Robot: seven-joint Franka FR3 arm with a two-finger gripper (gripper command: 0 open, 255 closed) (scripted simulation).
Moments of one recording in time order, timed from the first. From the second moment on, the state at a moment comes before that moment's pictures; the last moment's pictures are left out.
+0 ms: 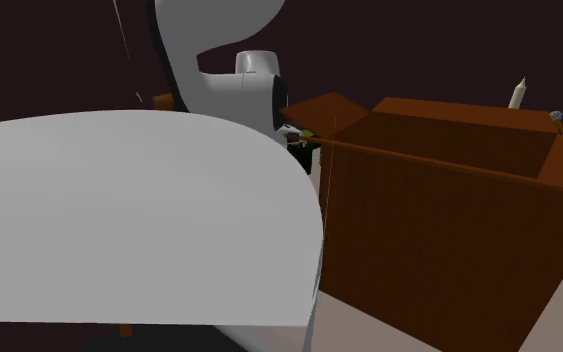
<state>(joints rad) -0.21 -0.08 -0.17 -2.37 -0.05 2.29 0.42</state>
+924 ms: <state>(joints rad) -0.21 -0.18 -0.17 -2.27 -0.06 2.10 0.42</state>
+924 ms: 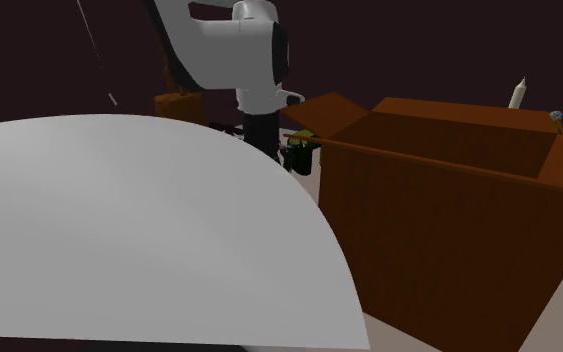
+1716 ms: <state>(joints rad) -0.21 -0.23 -0.16 -2.15 -0.06 1.93 0.43</state>
